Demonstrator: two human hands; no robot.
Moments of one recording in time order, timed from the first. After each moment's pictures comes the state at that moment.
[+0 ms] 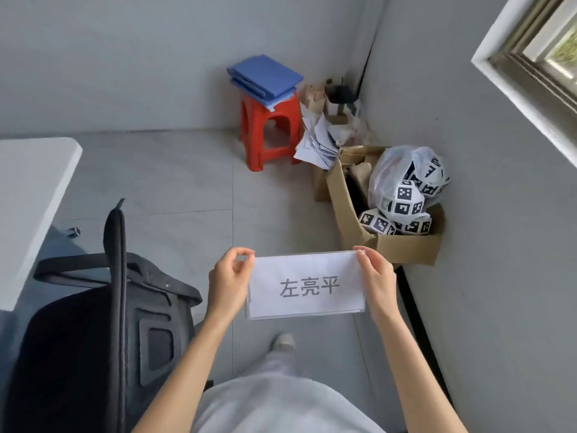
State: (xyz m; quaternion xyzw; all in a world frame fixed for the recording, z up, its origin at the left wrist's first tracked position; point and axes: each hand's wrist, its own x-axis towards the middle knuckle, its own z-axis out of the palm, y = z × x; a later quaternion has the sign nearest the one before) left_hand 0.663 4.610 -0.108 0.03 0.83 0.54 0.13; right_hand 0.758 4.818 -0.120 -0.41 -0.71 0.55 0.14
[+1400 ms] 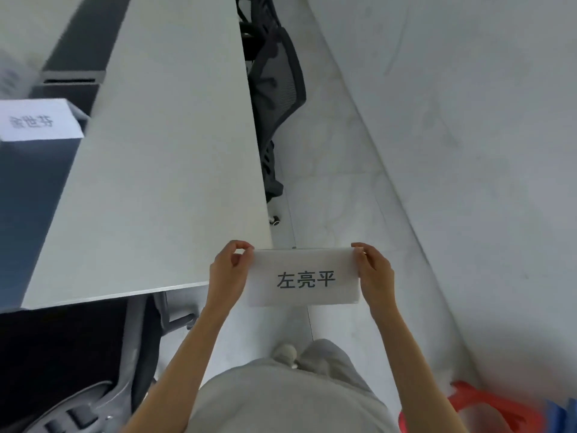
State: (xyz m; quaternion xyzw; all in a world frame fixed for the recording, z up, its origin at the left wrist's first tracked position) left_hand 0.069 4.431 -0.111 -0.56 0.60 0.51 -0.26; right_hand -0.131 4.541 -0.109 0.24 -0.82 0.46 -0.25
